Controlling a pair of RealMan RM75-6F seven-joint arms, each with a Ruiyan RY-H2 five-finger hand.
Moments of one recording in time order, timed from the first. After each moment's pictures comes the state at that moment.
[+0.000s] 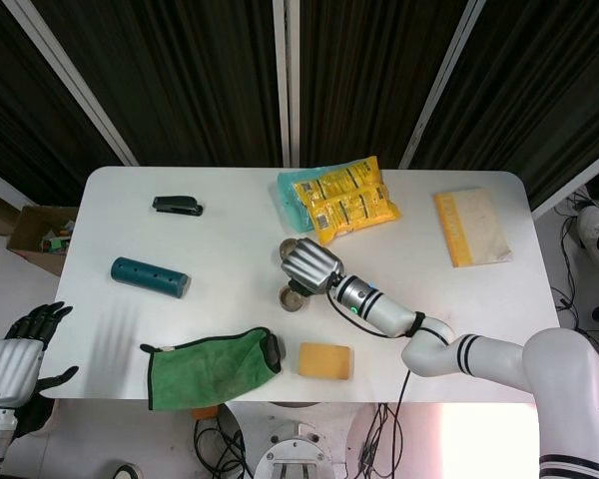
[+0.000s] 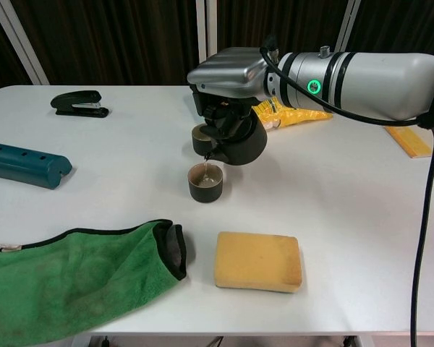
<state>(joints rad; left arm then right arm) -0.01 -1.25 0.05 -1.37 1.60 1.53 -0.09 1.10 -1.62 0.15 -1.26 -1.40 0.71 -0.22</state>
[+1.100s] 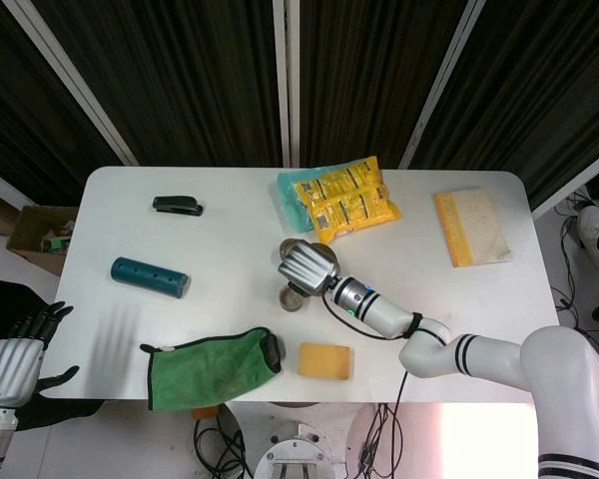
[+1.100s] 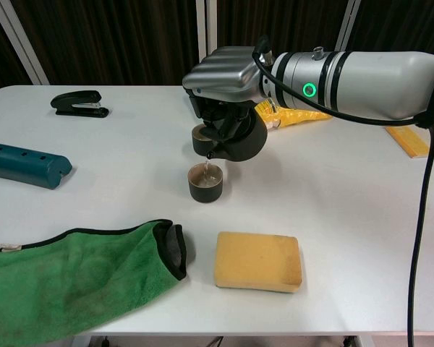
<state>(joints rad) -0.02 -1.25 0.05 -1.36 1.60 1.53 -0.10 1.12 -1.61 0.15 -1.28 -1.36 0.70 -0.34</state>
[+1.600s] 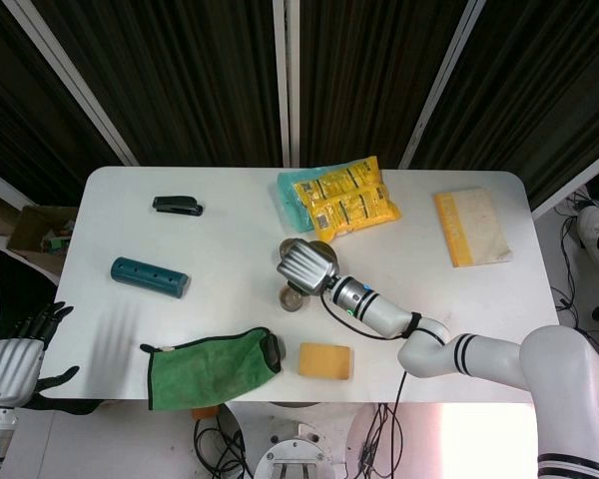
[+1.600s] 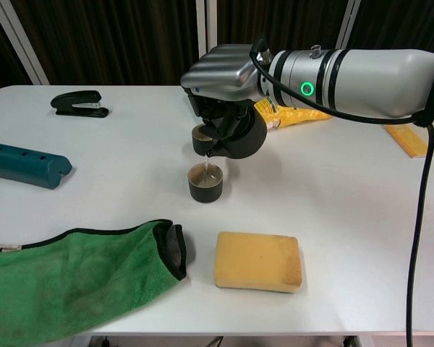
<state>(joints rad) -0.02 -1.25 0.05 -1.36 1.60 1.53 -0.10 1.13 -1.61 0.15 -1.29 -1.35 0.70 -0.38</state>
